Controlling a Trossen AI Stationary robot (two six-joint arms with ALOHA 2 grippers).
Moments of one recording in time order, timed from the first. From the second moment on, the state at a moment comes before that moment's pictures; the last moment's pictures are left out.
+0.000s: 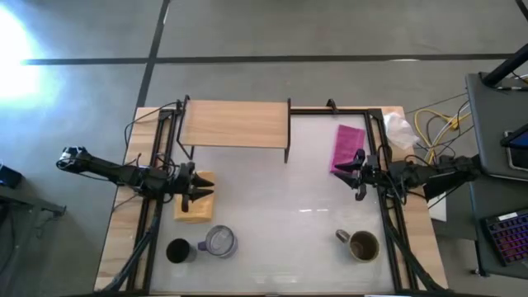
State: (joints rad) left arm -0.27 0.31 0.01 0.05 -0.27 -0.49; right arm 0.19 0.04 0.01 0.06 0.37 0.29
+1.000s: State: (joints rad) left arm -0.27 0.31 0.01 0.05 -0.27 -0.49; right arm 0.19 0.04 0.01 0.09 0.37 0.30
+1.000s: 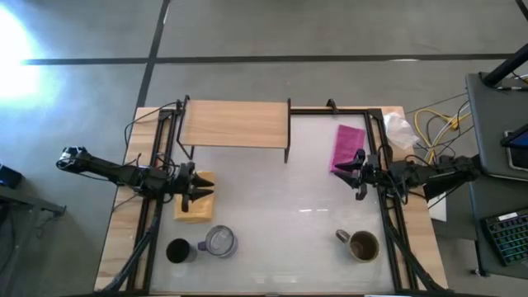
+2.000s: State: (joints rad) left arm -0.27 0.31 0.01 0.05 -0.27 -0.49; right arm 0.19 0.32 0.29 0.97 0.34 0.28
